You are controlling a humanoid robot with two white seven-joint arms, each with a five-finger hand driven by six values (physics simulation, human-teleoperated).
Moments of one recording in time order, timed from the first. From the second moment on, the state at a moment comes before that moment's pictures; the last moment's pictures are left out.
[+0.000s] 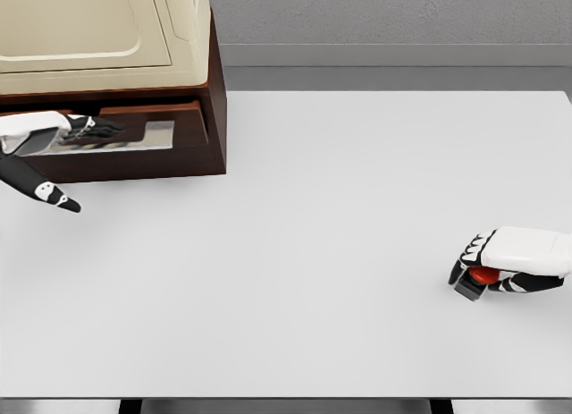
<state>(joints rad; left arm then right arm) -0.77 1.26 -0.84 -1.68 0.69 0.05 -0.61 -0.13 -1.16 0.38 -1.70 0.12 -0.61 0.61</state>
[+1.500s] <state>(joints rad) -0.71 1.39 -0.84 -1.76 0.90 0.08 -0.61 -0.27 -1.12 0.38 -1.69 0.11 -0.61 0.61</state>
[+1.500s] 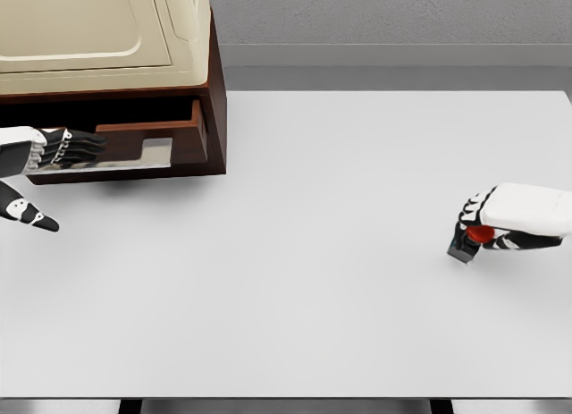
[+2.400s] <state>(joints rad) -0.67 1.45 -0.84 -1.76 1.07 0.08 -0.61 -0.45 -0.95 0.40 -1.68 0.16 -0.61 0.61</state>
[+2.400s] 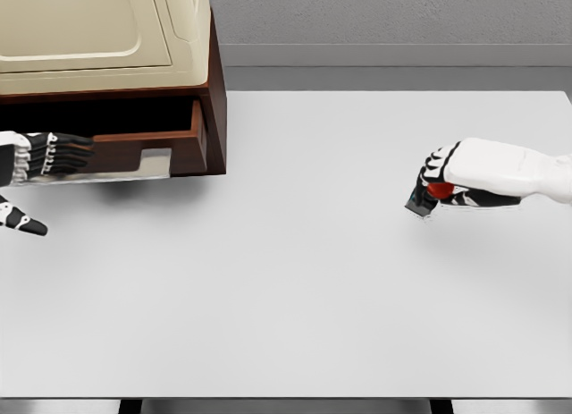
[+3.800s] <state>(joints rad) -0.65 1.51 -0.84 -1.76 1.20 0.15 -0.61 -0.88 -0.71 0.76 -1.60 0.22 -0.61 0.61</state>
